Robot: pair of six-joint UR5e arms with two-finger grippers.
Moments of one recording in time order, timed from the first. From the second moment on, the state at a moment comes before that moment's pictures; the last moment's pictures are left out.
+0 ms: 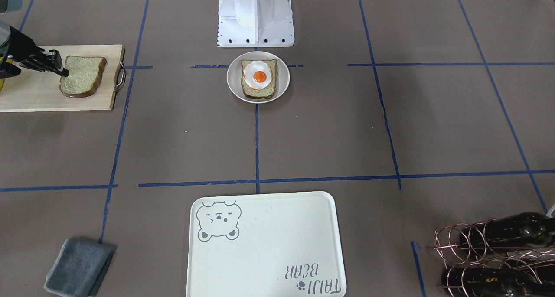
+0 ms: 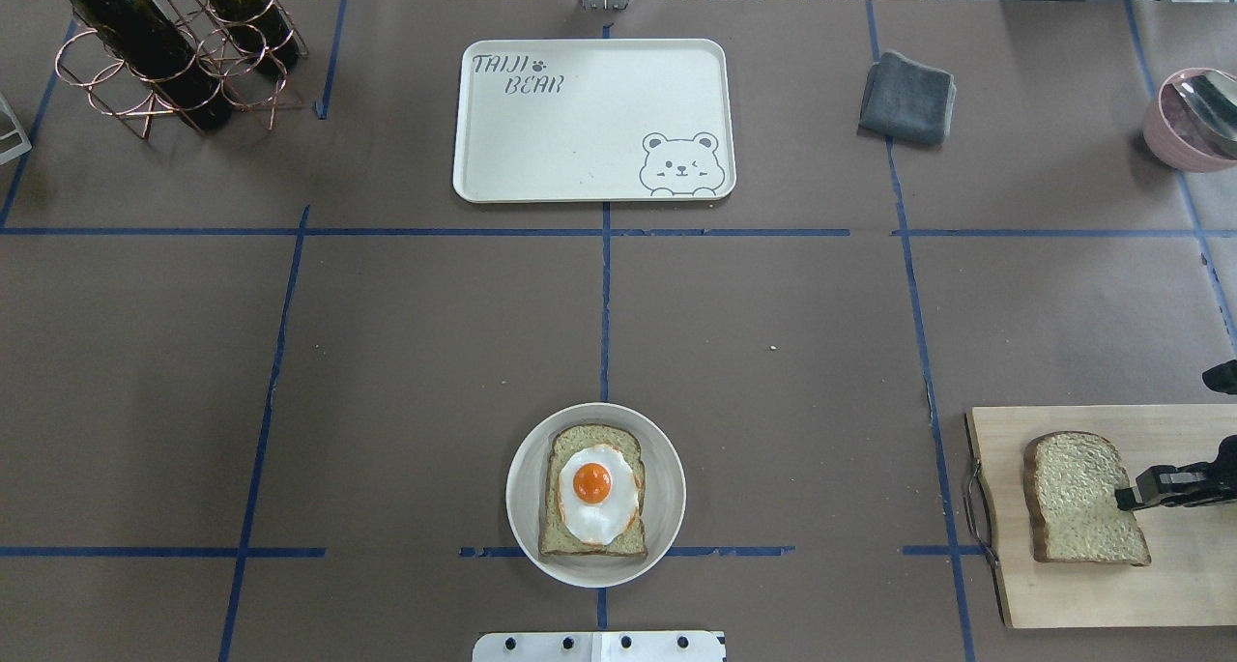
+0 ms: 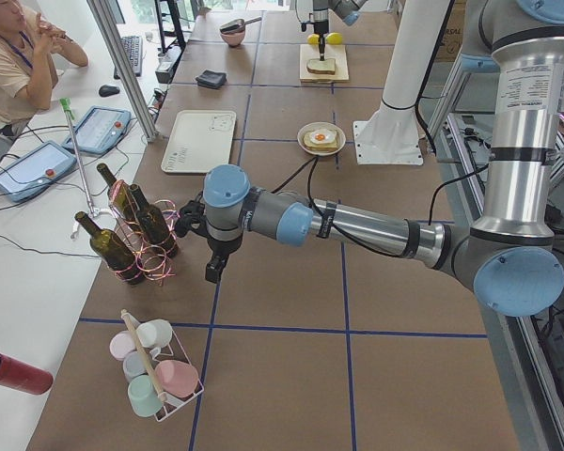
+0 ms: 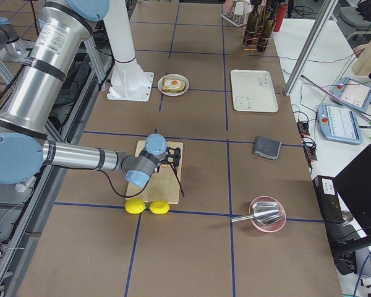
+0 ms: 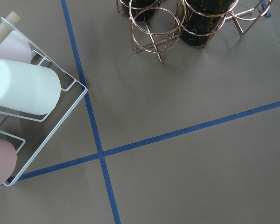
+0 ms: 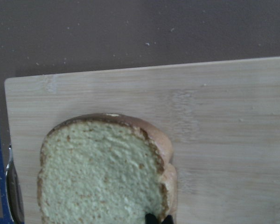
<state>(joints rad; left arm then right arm) -1.50 -1.59 -1.75 -1.71 -2.37 -0.01 0.76 -2.00 1.72 -0.40 2.30 1.17</state>
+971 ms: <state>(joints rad) -1.50 -1.59 -1.75 -1.71 -2.43 -0.01 0.72 -1.67 1.82 -0.31 2.34 1.67</state>
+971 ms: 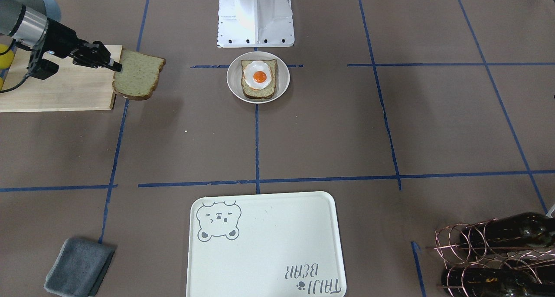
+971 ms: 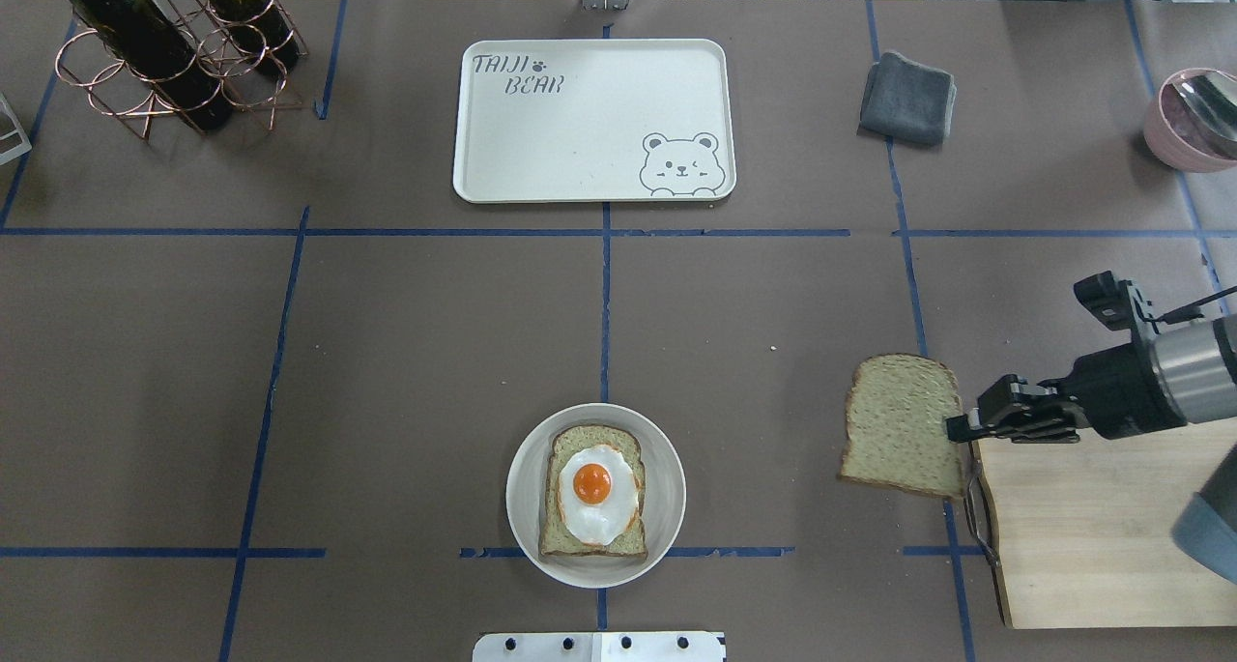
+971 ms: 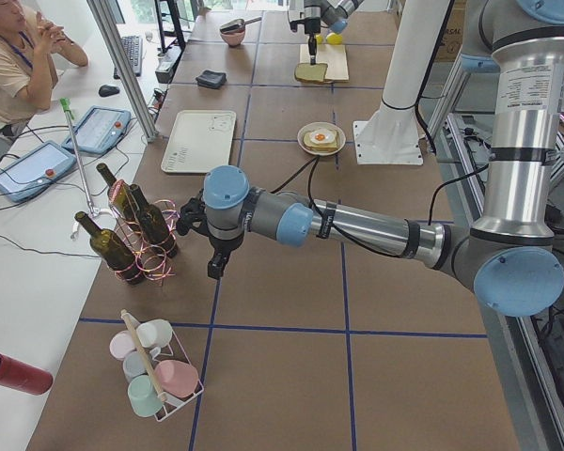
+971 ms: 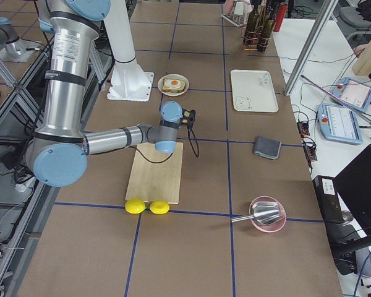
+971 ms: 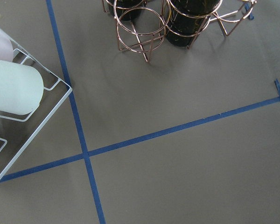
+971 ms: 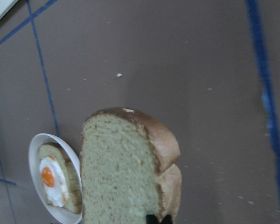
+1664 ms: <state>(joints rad) -1.50 -1.59 -1.75 -1.71 -2.43 -0.01 0.40 -1.29 1.74 -0.47 1.99 1.82</state>
